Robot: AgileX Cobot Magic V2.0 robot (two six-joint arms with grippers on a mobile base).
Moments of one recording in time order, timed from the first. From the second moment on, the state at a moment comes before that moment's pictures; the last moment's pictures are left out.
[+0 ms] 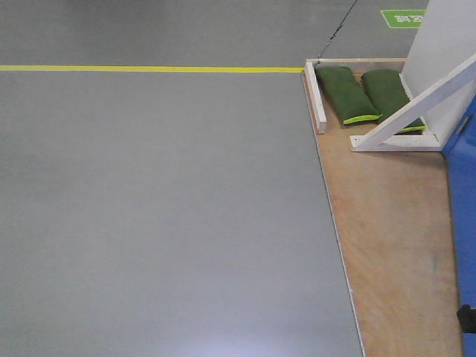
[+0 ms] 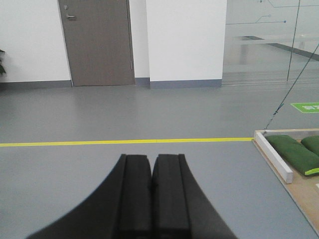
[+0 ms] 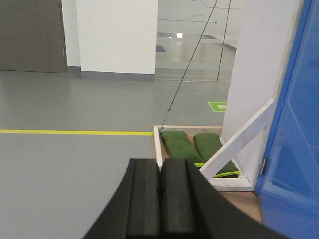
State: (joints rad) left arm 0.05 -0.01 0.03 0.07 0.10 -0.02; right arm -0.06 -0.01 0.03 -0.12 0.14 0.05
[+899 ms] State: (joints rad) left arm 0.05 -0.01 0.03 0.07 0.10 -0.02; right arm -0.06 -0.01 0.03 -0.12 0.14 0.05
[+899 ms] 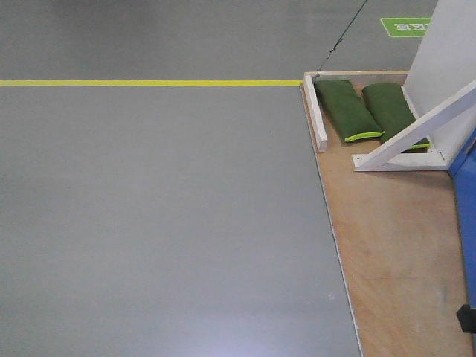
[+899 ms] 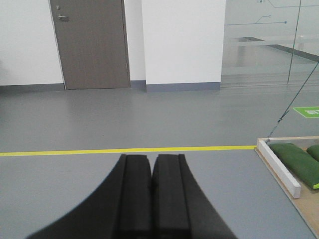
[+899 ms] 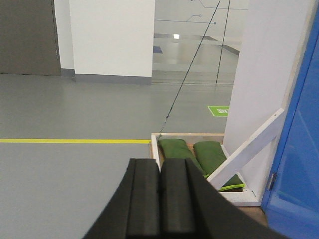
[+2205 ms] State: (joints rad) left arm 0.05 -0.01 0.03 0.07 0.10 -0.02; right arm -0.06 0.34 -0.68 -0.27 0.35 0.05
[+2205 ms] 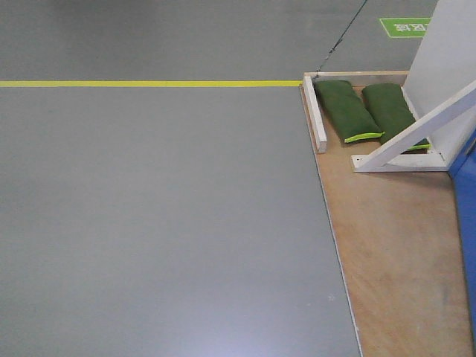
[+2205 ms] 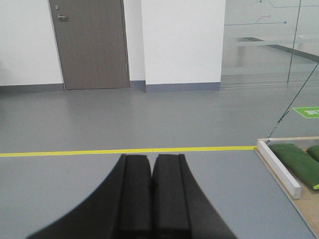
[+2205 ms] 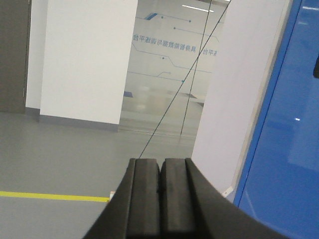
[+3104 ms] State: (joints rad) left arm 0.05 -0.01 0.03 0.07 0.10 -0.02; right arm -0.95 0.72 -0.82 0.21 -0.09 0.05
